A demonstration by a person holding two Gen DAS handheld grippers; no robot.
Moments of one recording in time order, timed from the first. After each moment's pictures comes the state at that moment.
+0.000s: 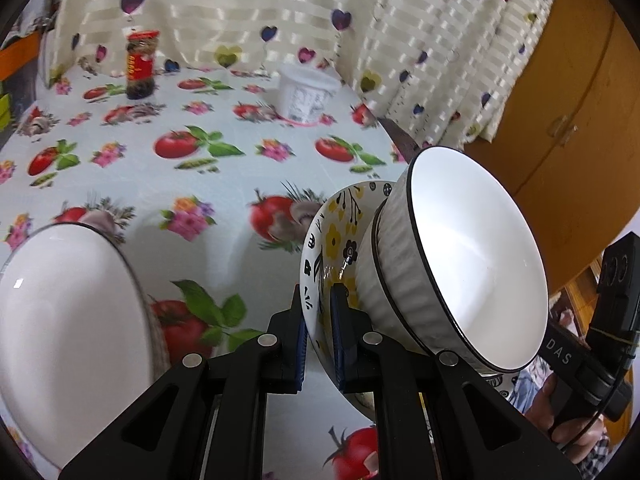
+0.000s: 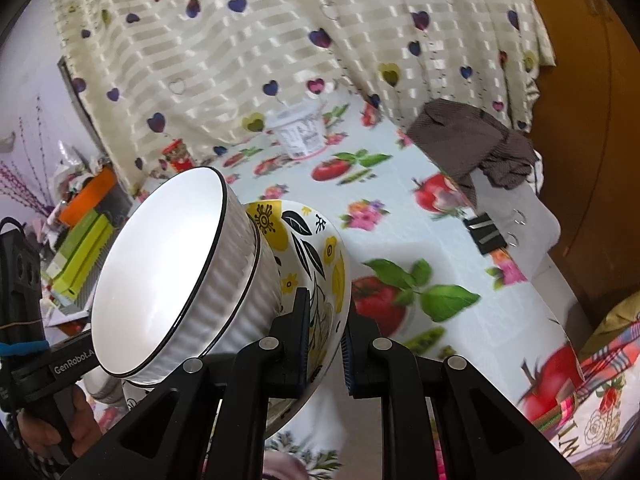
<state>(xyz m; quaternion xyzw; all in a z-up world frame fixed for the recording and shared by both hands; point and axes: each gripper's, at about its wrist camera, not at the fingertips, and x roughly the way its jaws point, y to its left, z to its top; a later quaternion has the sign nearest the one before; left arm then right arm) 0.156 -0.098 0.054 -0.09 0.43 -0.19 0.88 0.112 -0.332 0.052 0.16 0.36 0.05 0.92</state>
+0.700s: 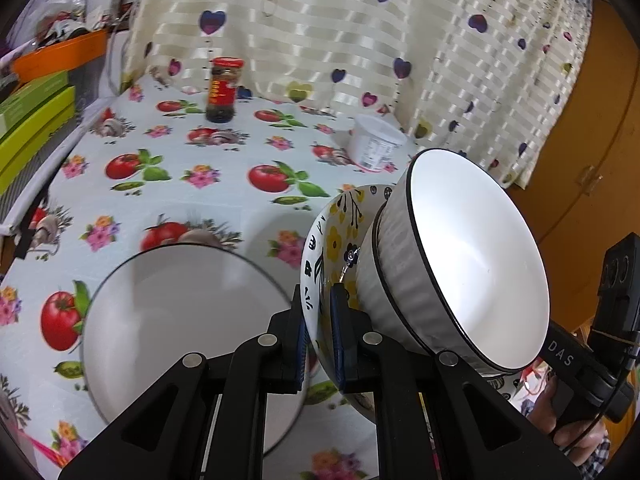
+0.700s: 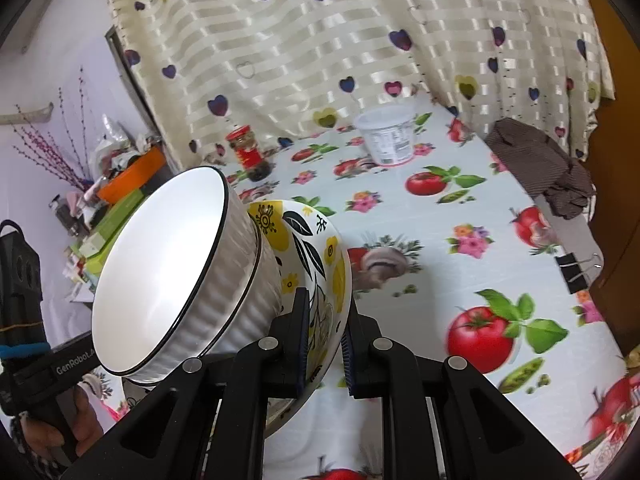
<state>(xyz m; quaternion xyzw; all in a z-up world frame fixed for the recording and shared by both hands) 0.140 -0.007 0.080 -0.12 0.40 -0.11 0.90 0.141 -0.243 0.080 0.13 0.36 0.13 0.92</state>
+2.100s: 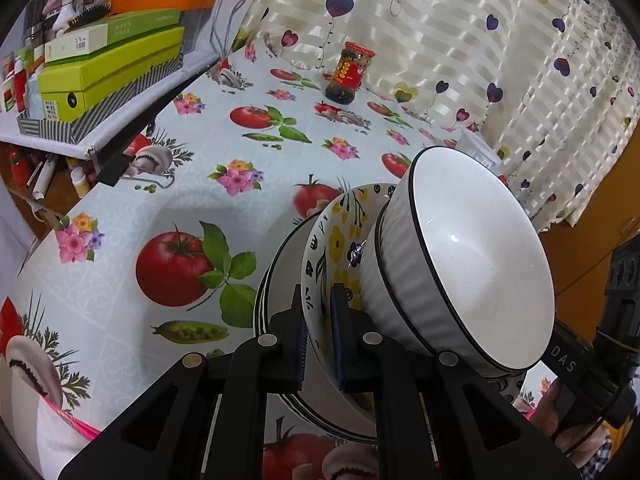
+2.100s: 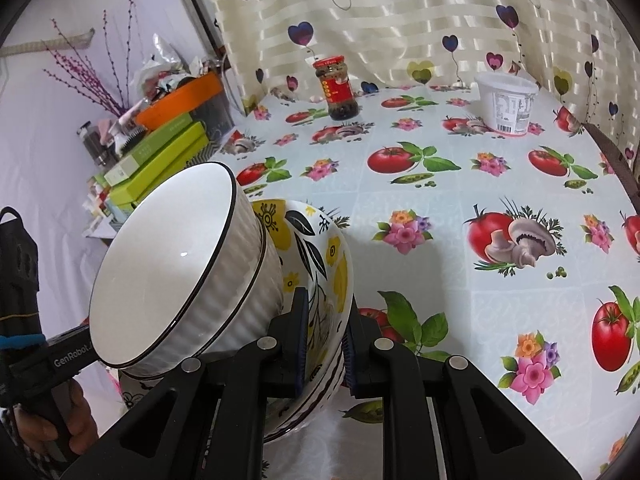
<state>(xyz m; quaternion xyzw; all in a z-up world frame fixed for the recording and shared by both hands) 0.114 0.118 0.027 -0.18 0.42 -0.01 0.89 0.164 -0.105 0.039 0.07 0.41 0.21 0.89</state>
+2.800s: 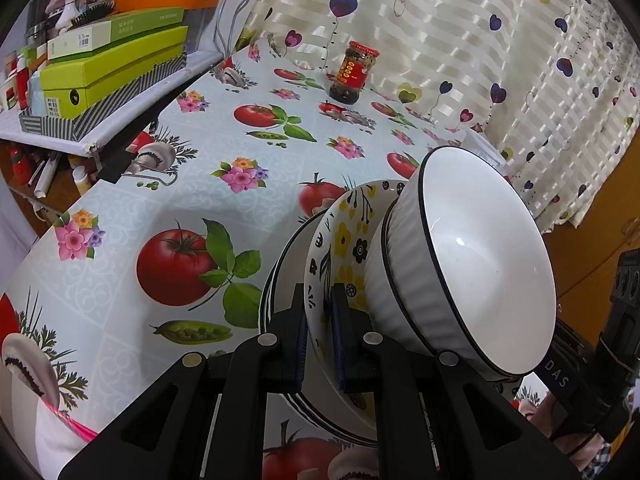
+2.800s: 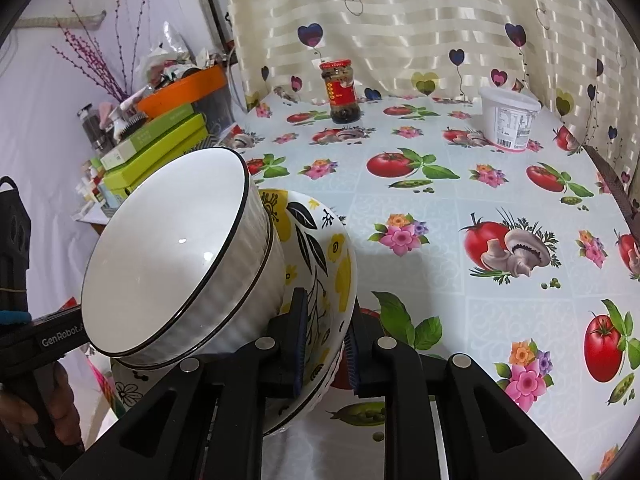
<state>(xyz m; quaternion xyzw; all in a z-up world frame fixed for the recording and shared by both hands) 0.113 0.119 0.023 -0.18 0.42 -0.01 0.89 0.157 -0.100 0.035 0.03 0.39 0.21 0.90</state>
